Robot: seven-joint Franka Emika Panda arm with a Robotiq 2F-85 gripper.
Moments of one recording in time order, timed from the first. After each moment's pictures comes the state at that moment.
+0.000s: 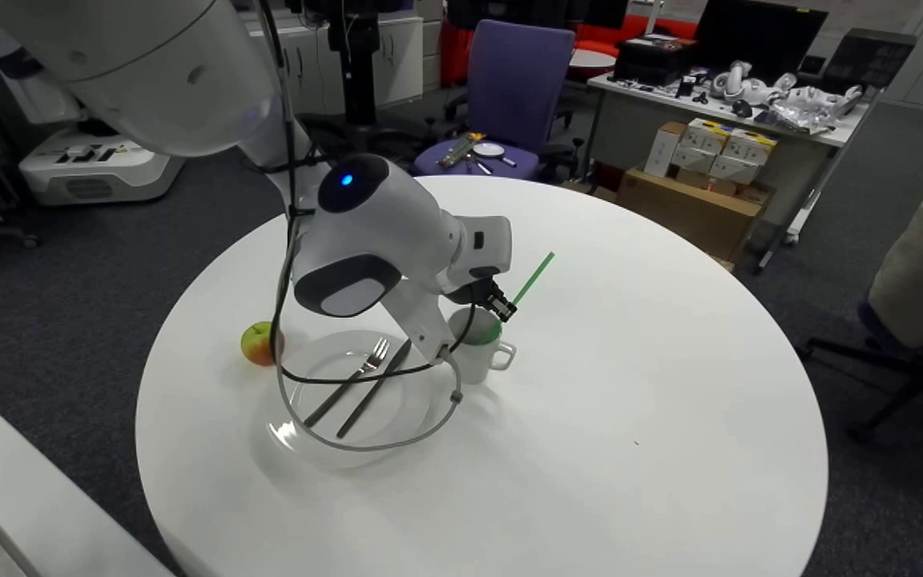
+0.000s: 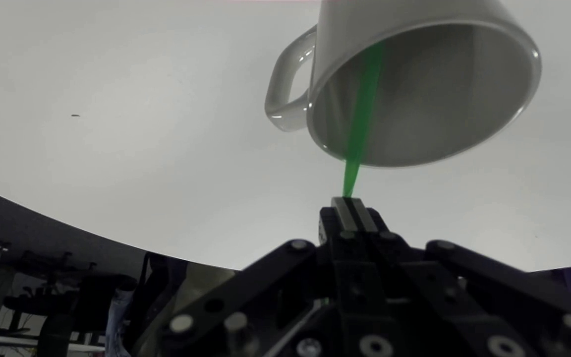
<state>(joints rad) -0.46 0.51 0.11 -2.21 0.42 3.46 -0.38</state>
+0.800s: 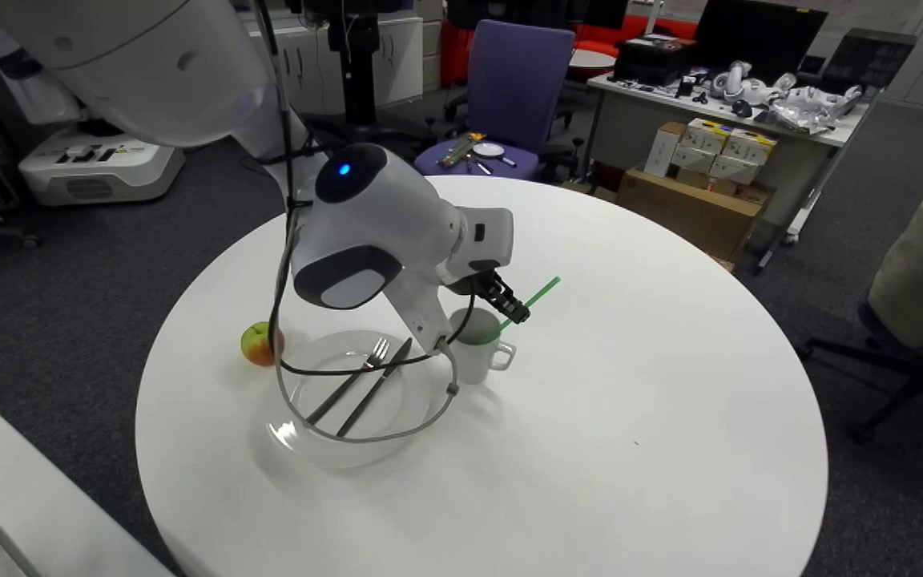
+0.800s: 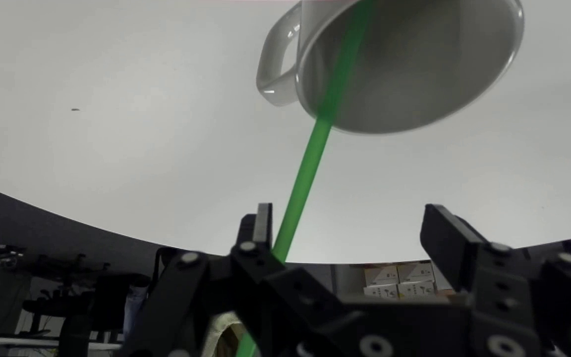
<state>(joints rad) -0.46 0.49 0.12 -2.21 0.42 3.46 -0.32</state>
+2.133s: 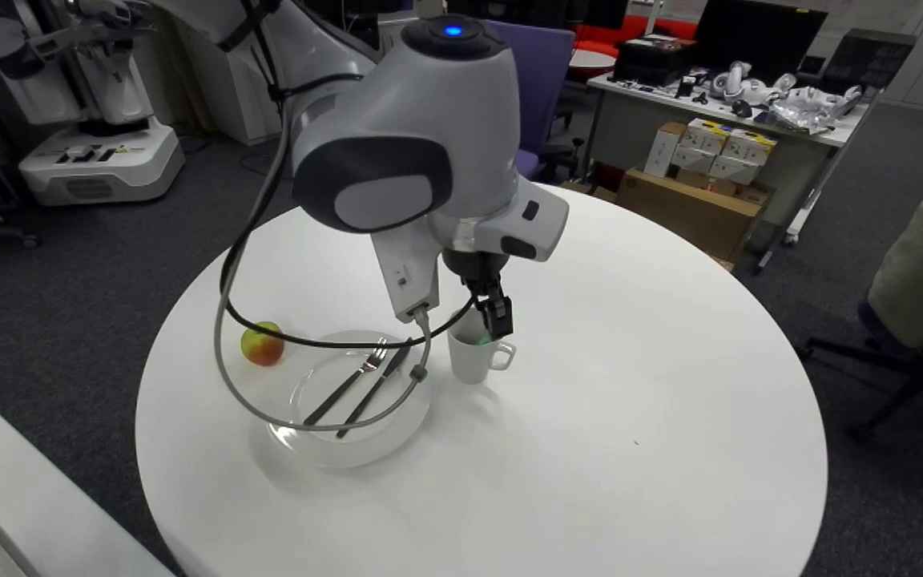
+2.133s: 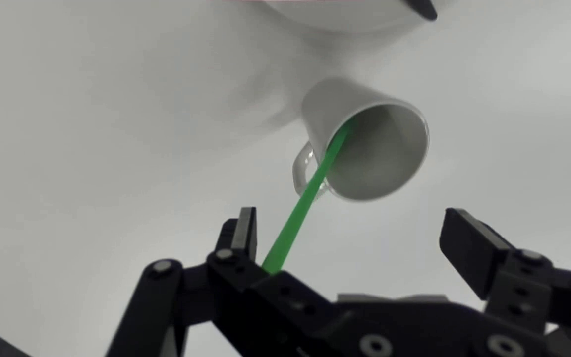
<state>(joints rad) -0.50 0.19 -0.02 -2.21 0.31 2.64 -0.05</state>
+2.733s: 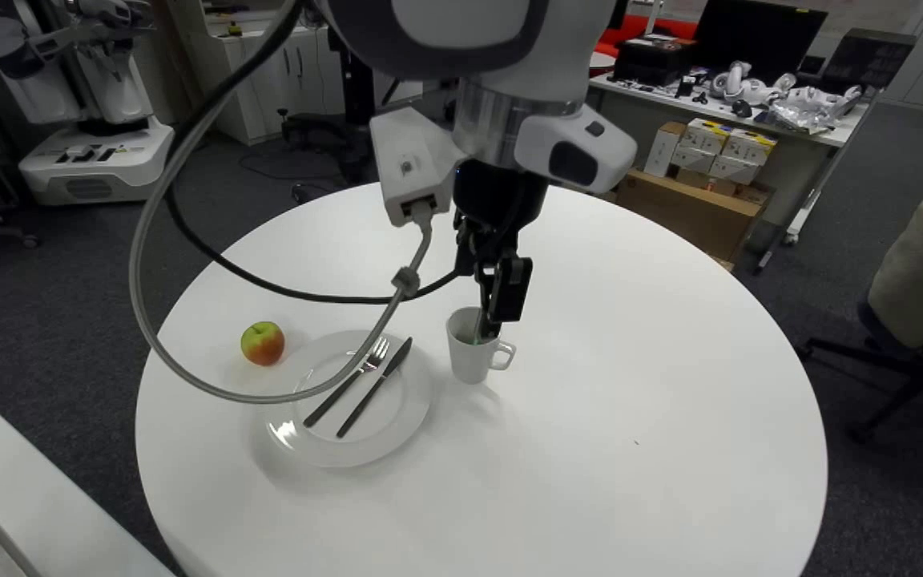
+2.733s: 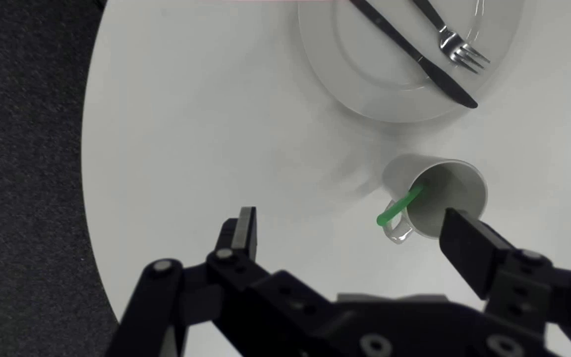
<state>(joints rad) -0.39 0.09 -0.24 -1.99 0.07 2.02 0.17</state>
